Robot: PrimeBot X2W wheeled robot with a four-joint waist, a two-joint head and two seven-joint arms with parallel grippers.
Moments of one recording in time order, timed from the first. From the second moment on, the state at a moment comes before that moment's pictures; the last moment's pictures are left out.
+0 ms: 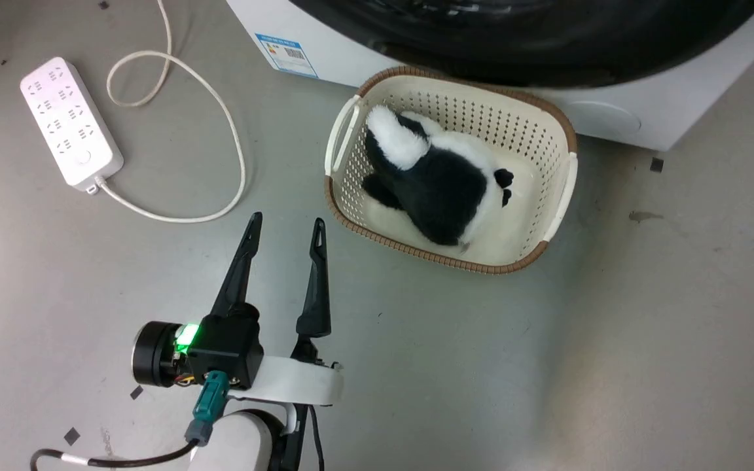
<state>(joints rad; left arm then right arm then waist) -0.21 0.05 -0.28 -0.04 -0.09 0.17 -0.23 -1.47 -0.24 -0.58 1.13 0.70 0.13 0.67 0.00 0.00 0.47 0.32</state>
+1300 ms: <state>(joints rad) -0.06 0.06 -0.23 0.05 -0.05 0.09 -0.26 -0.79 -0.06 -0.03 0.92 1.51 0.13 0.99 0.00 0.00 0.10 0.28</state>
